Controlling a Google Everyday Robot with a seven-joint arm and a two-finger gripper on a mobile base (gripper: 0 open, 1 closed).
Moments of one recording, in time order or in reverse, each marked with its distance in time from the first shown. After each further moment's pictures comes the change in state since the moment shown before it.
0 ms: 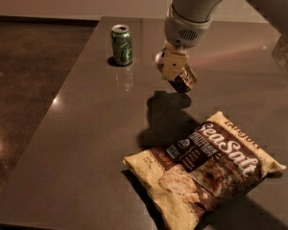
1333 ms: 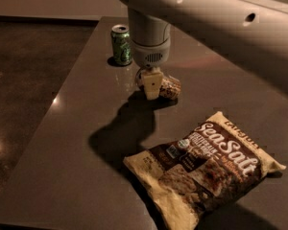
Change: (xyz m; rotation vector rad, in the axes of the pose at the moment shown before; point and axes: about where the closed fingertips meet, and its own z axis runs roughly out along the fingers) arm -0.039 0.026 0.053 -0.055 0.189 -0.288
